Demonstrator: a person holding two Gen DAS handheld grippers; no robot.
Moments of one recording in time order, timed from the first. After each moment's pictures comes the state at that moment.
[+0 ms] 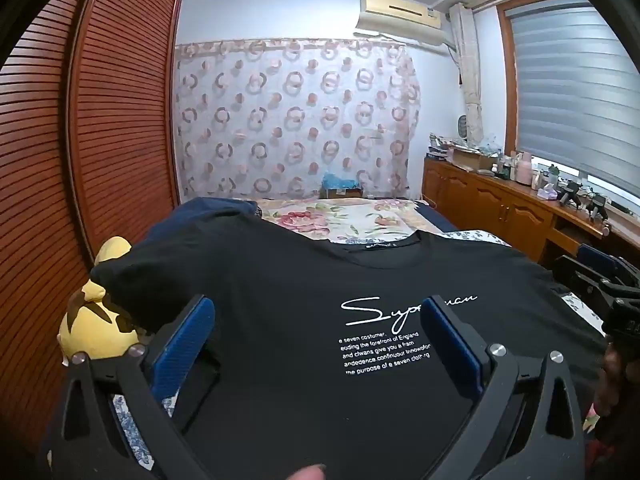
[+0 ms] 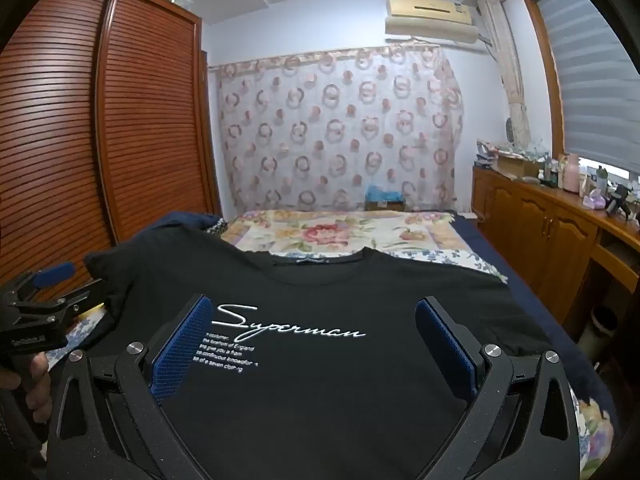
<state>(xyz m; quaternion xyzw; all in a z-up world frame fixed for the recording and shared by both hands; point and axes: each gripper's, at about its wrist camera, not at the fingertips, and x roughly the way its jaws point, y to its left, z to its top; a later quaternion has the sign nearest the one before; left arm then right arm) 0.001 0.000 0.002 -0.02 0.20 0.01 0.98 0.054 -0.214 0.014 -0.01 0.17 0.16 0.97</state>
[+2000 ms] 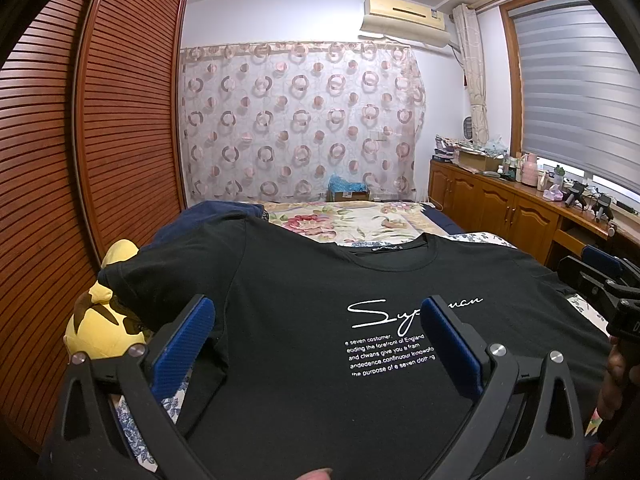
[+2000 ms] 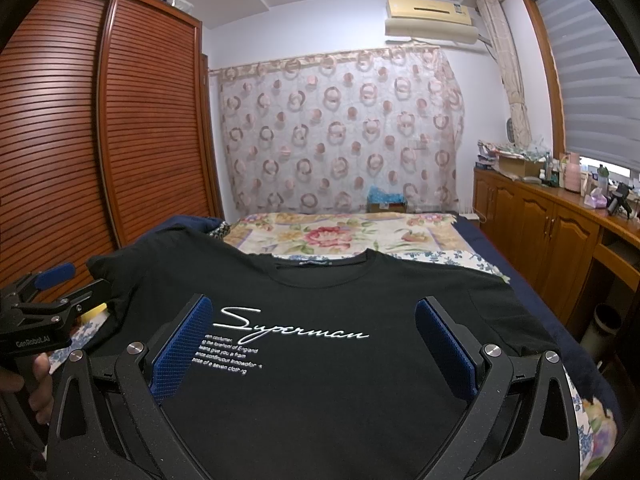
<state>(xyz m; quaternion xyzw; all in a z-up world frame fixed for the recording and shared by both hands) -0.002 0.004 0.002 -0.02 0.19 0.02 0.98 0.053 -0.216 0.015 0.00 0.17 0.16 0.97</state>
